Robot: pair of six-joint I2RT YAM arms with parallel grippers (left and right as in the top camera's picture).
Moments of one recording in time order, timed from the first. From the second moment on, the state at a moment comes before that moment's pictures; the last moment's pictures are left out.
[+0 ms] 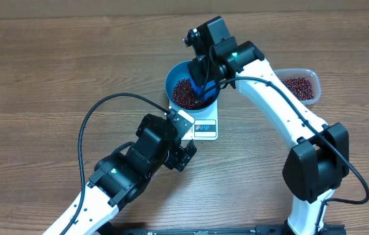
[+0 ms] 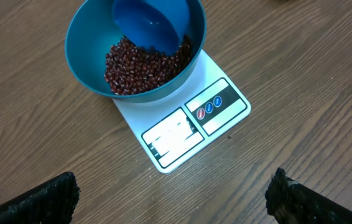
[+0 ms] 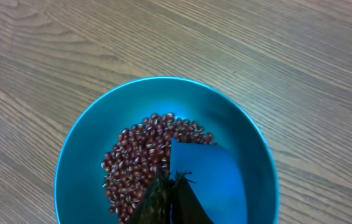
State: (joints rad) left arm -0.71 1.07 0.86 -0.58 -0.16 0.02; right arm 0.49 1.99 1.80 -0.81 -0.10 0.01
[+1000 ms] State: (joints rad) left arm -0.71 1.07 0.86 -0.58 -0.16 0.02; right arm 0.50 1.99 1.80 -0.85 -0.26 0.01
